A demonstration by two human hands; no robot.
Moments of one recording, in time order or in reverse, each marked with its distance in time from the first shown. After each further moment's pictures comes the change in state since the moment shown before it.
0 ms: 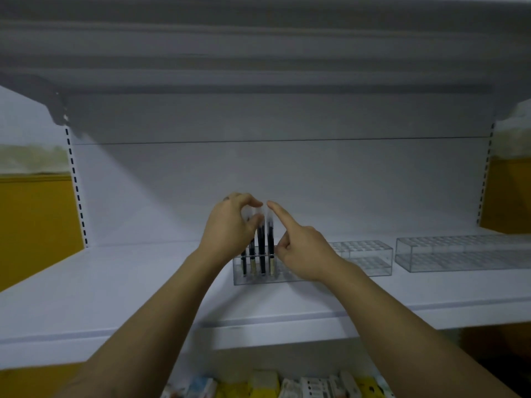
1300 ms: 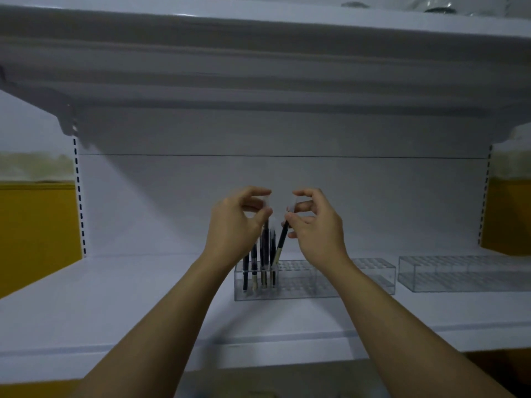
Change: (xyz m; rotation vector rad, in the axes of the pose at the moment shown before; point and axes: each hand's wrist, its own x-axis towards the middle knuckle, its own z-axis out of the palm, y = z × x) left_hand 0.007 0.020 -0.016 -0.299 0.198 0.074; right_hand 0.021 -0.012 -0.020 0.521 0.559 -0.051
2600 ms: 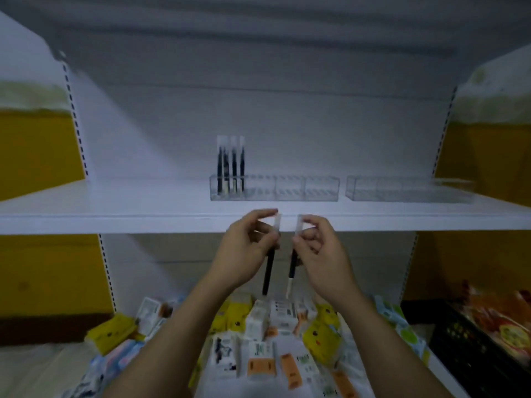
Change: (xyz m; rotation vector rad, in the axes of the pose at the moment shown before) left_hand -0.213 0.070 0.037 -0.363 -0.283 -0.330; right_hand -0.217 0.020 -0.109 0.020 -0.154 0.199
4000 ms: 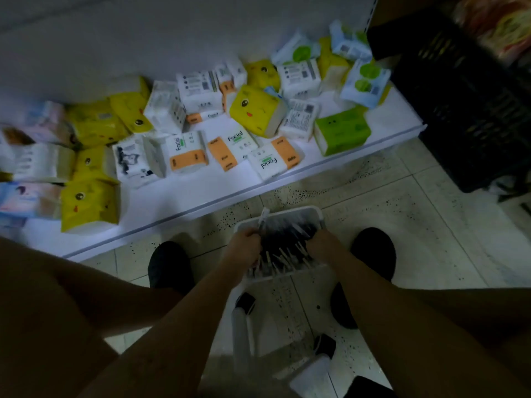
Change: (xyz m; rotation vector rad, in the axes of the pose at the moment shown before) left_hand -0.253 -0.285 0.240 -0.003 -0.546 -1.170; right_hand -0.314 0.366 -0.076 -0.658 -0.742 1.352
